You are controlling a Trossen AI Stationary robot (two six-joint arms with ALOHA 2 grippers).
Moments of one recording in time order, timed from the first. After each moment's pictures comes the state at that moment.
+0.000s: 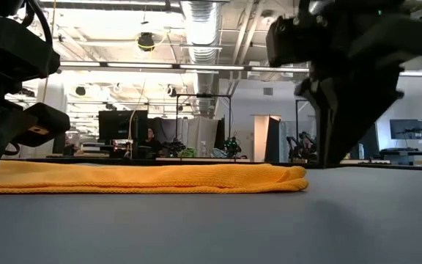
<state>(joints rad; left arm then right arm) -0.55 1.41 0.52 -0.08 0.07 -0.34 0.45 1.85 1.24 -0.71 0.17 0.49</state>
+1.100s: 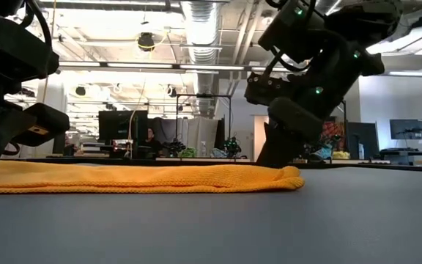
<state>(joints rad) -0.55 1.41 0.52 -0.09 0.07 -0.34 0.20 1.81 0.87 0.00 0.30 0.38</state>
